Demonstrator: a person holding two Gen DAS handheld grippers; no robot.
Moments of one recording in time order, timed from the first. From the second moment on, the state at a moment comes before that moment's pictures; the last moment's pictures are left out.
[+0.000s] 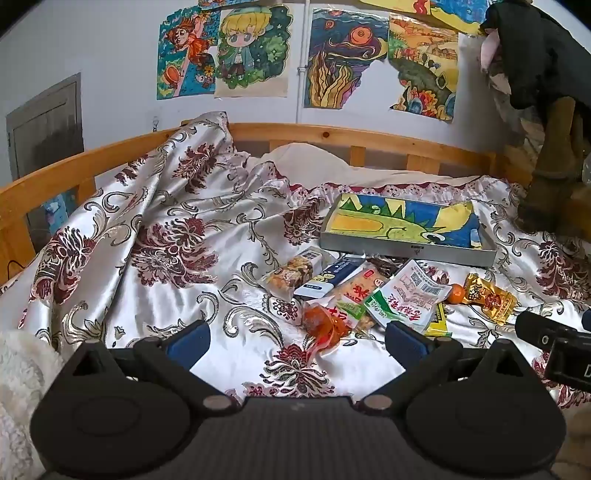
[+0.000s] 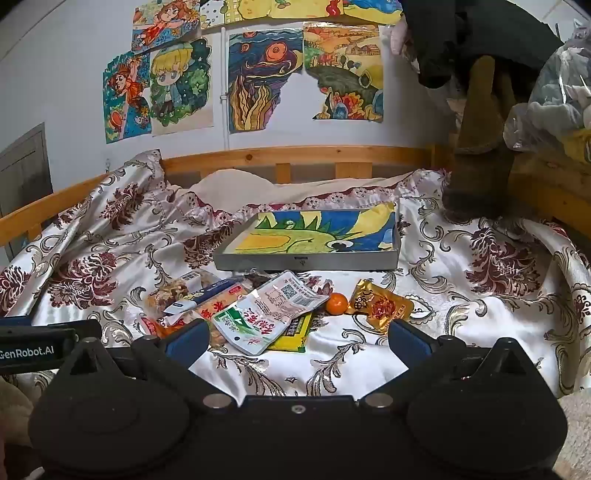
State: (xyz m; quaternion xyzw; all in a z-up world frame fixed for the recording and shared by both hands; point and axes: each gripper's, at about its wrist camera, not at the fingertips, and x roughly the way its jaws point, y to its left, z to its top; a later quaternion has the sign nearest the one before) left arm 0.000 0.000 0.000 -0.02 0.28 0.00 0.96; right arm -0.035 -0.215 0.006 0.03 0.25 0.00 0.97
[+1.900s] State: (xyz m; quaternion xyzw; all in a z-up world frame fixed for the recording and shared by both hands) left arm 0.002 0.000 -0.004 -0.02 0.30 0.00 0.95; right arm -0.035 -0.213 0.005 0.03 0.25 0.00 0.97
